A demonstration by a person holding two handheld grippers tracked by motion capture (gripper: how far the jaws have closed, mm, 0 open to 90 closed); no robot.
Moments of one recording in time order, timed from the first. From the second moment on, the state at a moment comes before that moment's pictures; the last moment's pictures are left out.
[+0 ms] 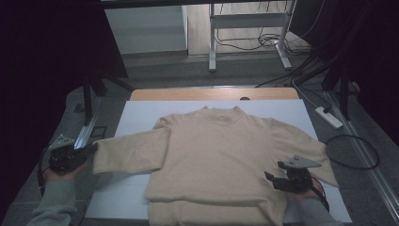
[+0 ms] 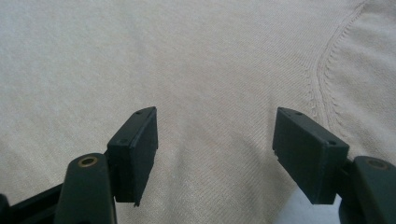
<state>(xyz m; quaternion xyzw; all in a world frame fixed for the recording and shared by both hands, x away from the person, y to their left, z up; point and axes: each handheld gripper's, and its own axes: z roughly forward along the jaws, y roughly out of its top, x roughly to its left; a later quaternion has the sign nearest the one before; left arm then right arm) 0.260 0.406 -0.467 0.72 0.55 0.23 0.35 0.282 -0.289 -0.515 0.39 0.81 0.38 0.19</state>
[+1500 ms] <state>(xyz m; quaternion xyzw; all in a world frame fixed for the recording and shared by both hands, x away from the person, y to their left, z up) 0.290 0.291 -0.489 0.77 0.47 0.17 0.39 0.281 -0.287 -0.515 0.39 0.82 0.38 0.19</state>
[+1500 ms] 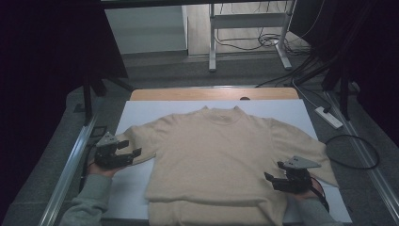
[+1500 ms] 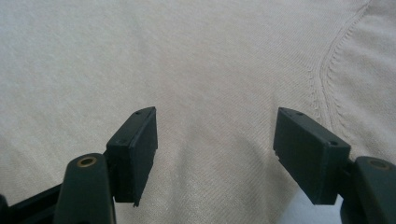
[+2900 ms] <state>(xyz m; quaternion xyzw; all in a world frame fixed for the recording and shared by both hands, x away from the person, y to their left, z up) 0.280 0.239 -0.509 0.79 0.41 0.14 0.42 0.208 -0.066 -0.502 0.12 0.90 0.42 -0.01</state>
